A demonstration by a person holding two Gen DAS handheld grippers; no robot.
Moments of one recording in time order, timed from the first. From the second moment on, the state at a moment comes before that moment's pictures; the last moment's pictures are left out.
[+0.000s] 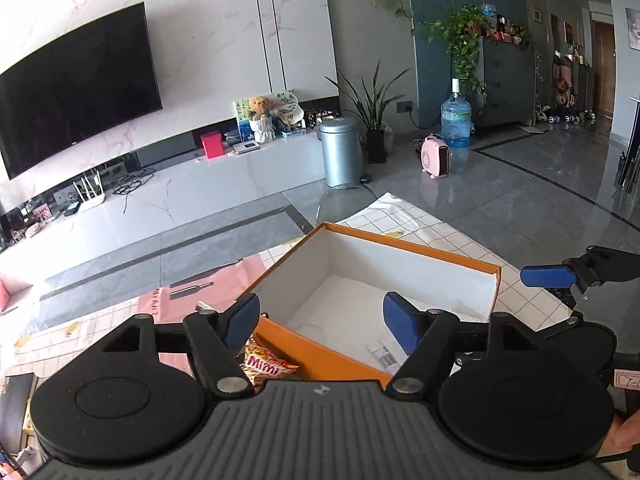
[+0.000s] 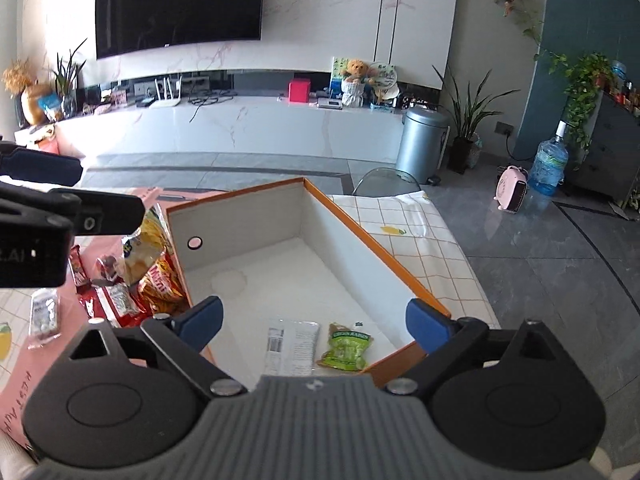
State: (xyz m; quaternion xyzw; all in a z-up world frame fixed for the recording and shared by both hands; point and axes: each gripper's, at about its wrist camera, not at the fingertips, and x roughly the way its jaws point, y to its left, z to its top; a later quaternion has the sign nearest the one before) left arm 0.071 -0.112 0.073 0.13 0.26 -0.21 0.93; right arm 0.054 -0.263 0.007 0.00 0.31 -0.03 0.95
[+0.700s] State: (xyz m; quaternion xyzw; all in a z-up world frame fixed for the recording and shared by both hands) left arm 0.040 0.026 -0.011 0.04 0.35 -0.12 0.93; right arm 0.014 -0.137 -0.058 0.06 0.31 0.00 0.95
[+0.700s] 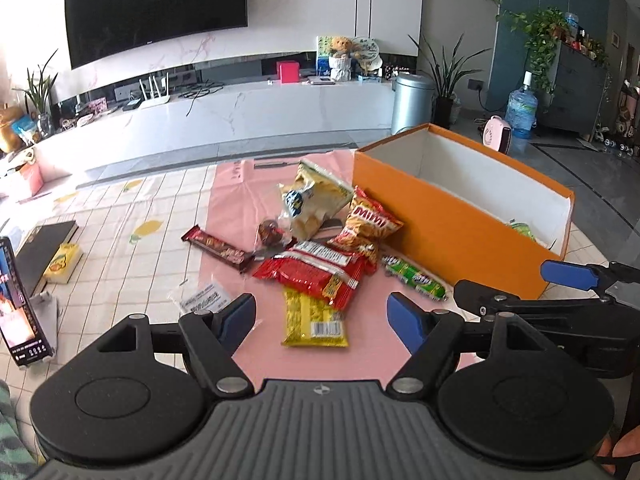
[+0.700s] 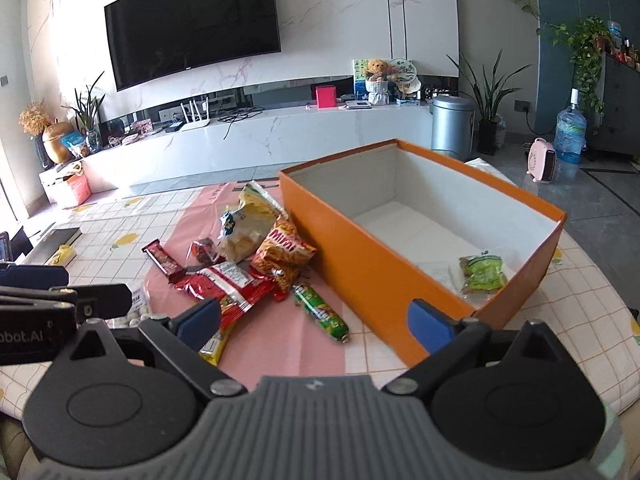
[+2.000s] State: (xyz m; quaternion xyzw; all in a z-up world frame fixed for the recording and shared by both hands) left arm 0.141 0.106 -0.112 -0.10 0.43 0.03 0.90; right arm 0.121 -0.065 -0.144 0.06 0.42 0.05 0.91
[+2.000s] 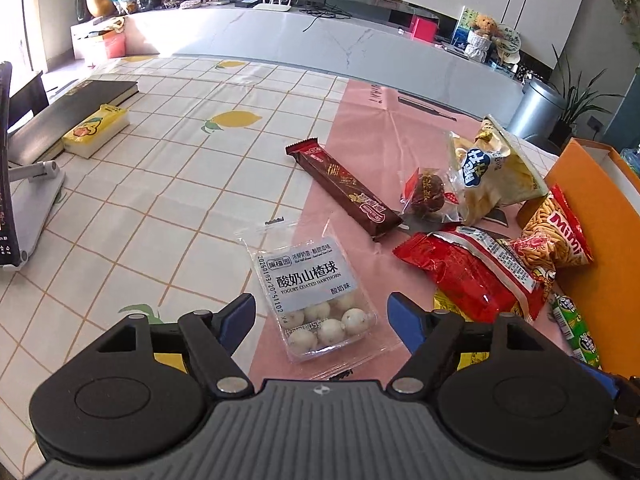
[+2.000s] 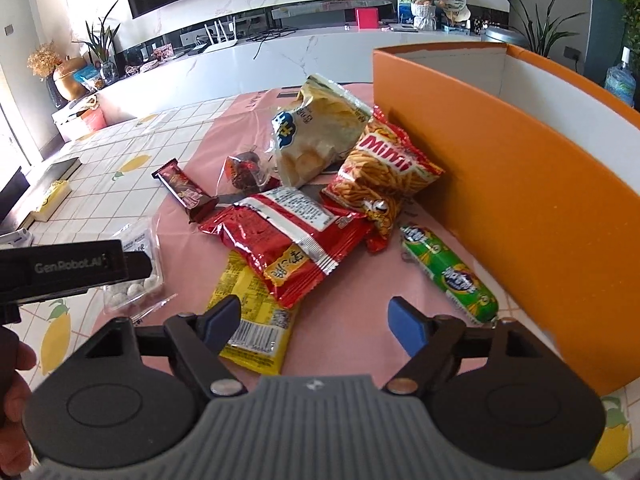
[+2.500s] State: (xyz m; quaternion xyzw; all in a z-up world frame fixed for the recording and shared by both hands) left arm 0.149 0.103 -0.125 -0.07 0.45 0.03 0.89; right arm 0.136 -0.026 -0.166 0.01 0.43 0.07 0.90
